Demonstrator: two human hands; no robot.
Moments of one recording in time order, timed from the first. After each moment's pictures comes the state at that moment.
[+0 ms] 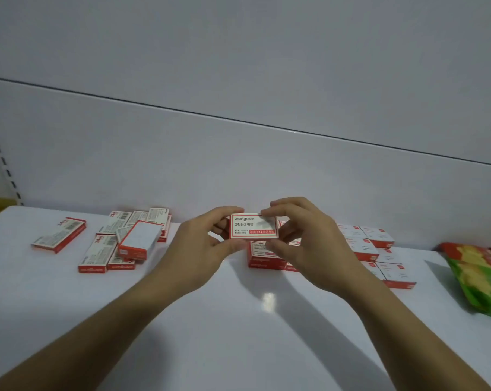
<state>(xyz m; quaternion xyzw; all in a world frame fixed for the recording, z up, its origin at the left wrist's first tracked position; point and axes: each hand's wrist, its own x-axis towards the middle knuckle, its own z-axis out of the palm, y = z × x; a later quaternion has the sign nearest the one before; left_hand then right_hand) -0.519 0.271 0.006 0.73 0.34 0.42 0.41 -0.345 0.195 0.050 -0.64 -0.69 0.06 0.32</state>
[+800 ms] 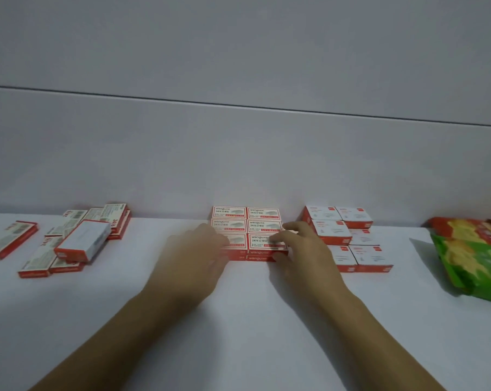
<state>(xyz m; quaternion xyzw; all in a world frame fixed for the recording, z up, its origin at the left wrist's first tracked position) -0.450 0.260 -0.033 0.88 0.44 0.16 0.05 -0.256 0.190 -0.033 -0.74 -0.62 0.00 0.27</state>
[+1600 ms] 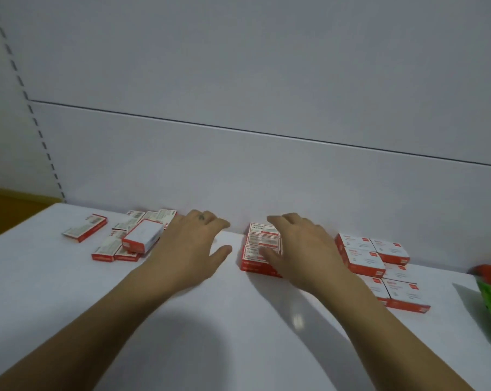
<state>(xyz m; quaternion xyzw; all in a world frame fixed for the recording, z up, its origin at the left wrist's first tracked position) -0.498 0.261 0.012 0.86 0.47 0.19 -0.03 -0.307 0.206 0.040 -0.69 -0.72 -0.06 0.10</state>
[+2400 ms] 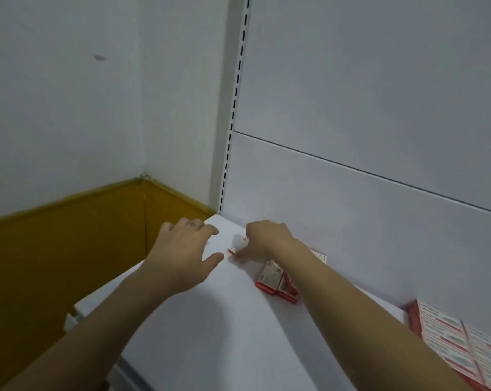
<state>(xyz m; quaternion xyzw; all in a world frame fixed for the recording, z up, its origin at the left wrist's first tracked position) -0.763 0.278 0.017 0.71 0.69 0.16 -0.04 -0.616 0.374 0.034 -0.55 -0.83 0.01 -0.08</state>
